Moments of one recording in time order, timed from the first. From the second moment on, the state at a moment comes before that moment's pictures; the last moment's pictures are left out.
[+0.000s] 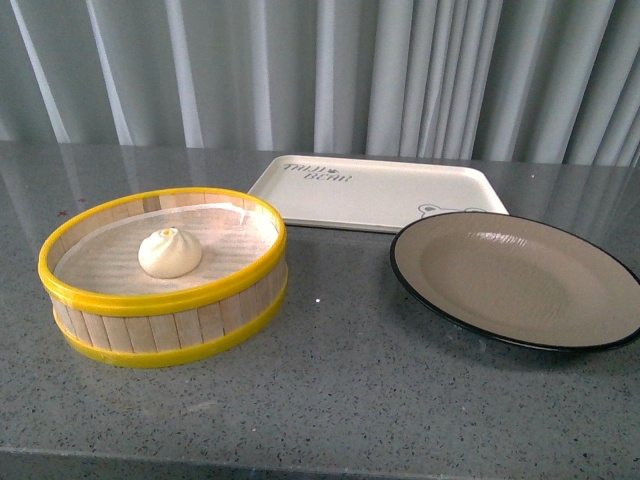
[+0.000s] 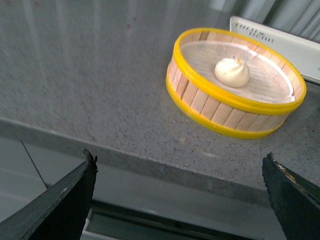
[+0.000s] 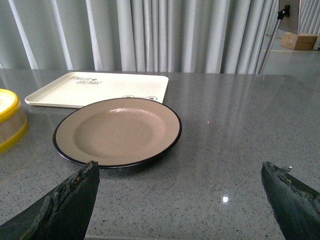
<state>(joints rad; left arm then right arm) -0.05 0.25 0.12 -0.10 -0.11 -0.22 0.00 0.00 0.01 0.00 0.00 0.00</state>
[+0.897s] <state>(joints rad) -0.30 1.62 0.80 0.56 -0.05 0.05 0.00 0.00 0.01 0.00 0.00 0.00</state>
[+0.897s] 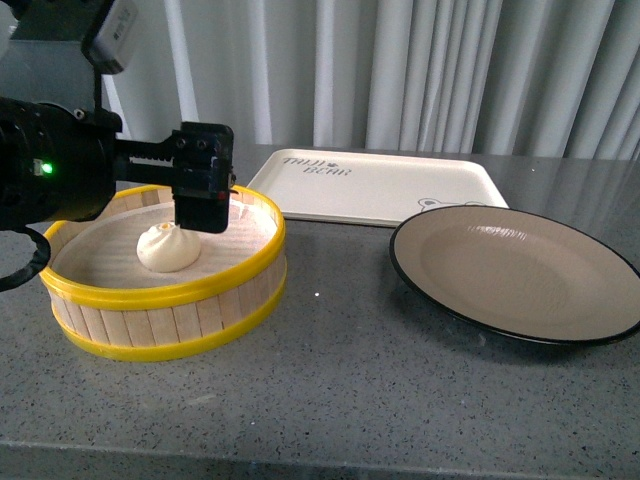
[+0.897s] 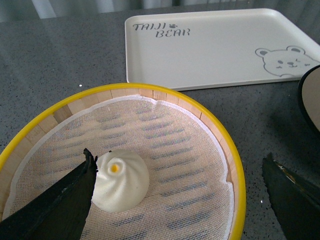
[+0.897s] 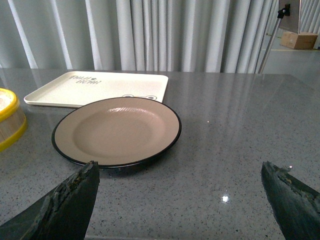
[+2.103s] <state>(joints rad) -0.30 1.84 1.05 0.31 -0.22 -0.02 0.00 0.00 0.01 0.00 0.00 0.00</state>
